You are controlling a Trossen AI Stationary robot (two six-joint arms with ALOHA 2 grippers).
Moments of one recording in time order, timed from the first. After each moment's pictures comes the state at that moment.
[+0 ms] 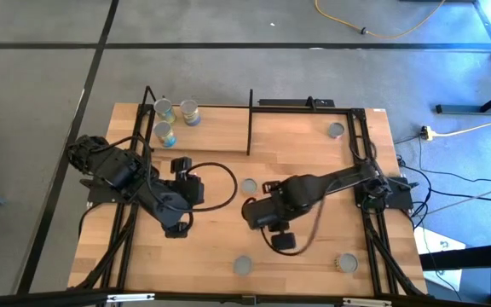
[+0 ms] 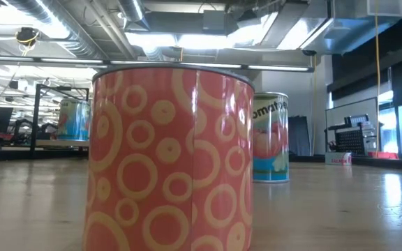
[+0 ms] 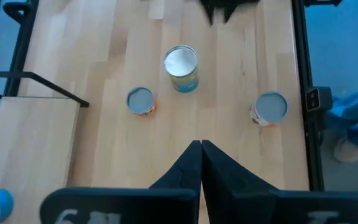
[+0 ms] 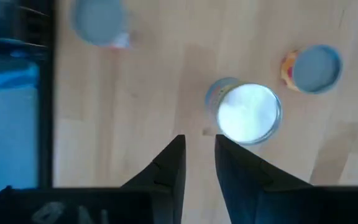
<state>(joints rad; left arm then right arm) -0.55 1.68 2.23 -1.57 -0.38 -0.48 0.38 2.10 2.32 -1.58 0.00 0.20</state>
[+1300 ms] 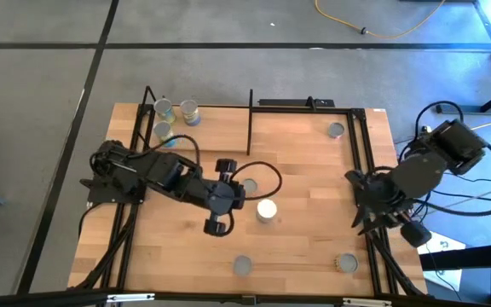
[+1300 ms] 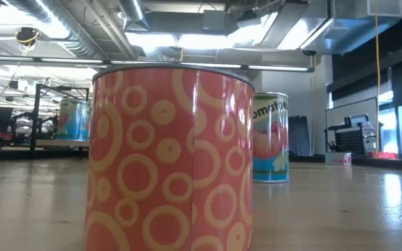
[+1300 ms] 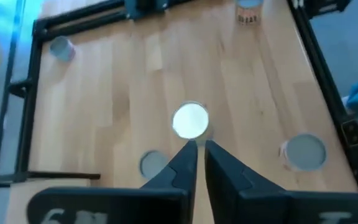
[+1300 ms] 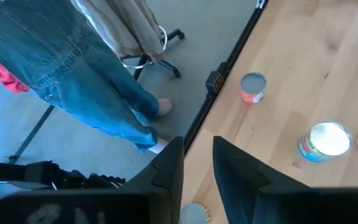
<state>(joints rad) -0.38 1.82 2.23 -1.27 -0.33 -0.10 0.65 1.53 2.35 -1.57 -0.16 0.28</state>
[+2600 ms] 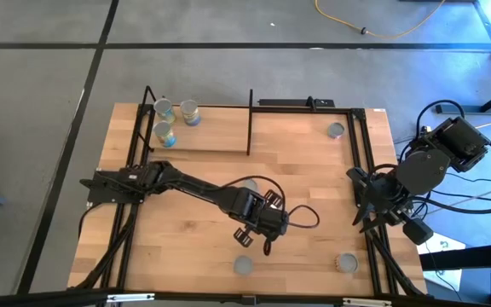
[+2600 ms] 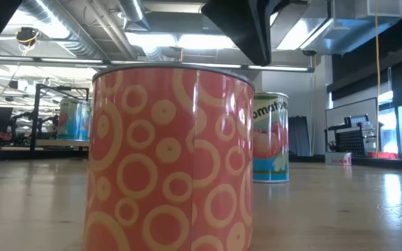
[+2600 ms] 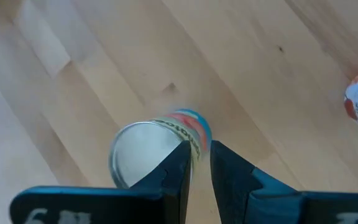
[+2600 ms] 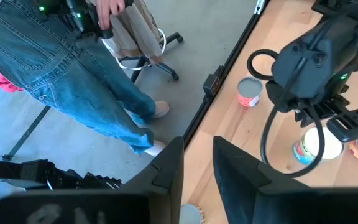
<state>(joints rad) -0.29 2.27 2.23 -1.12 -0.17 0.41 0.65 1.52 2.35 -1.57 -0.15 0.25</state>
